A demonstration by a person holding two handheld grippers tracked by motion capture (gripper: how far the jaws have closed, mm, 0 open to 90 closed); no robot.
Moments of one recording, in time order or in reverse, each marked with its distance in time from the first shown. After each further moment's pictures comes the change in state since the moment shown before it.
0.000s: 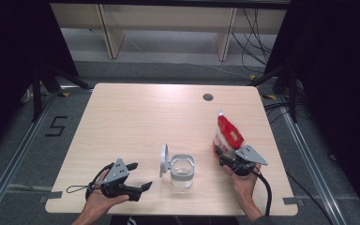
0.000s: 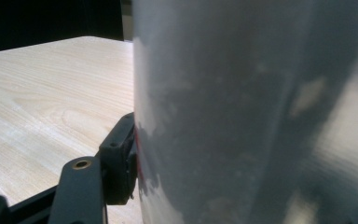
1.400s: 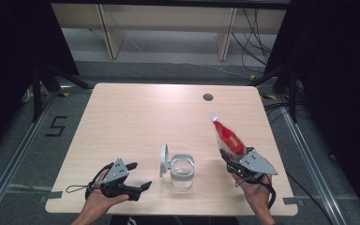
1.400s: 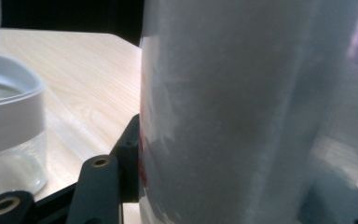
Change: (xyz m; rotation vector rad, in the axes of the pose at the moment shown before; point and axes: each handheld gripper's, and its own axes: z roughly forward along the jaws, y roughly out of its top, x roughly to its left) left arm 0.003 0.000 -0.001 0.009 0.006 0.038; right arm 0.021 0.048 -0.056 -0.019 0.035 -0.304
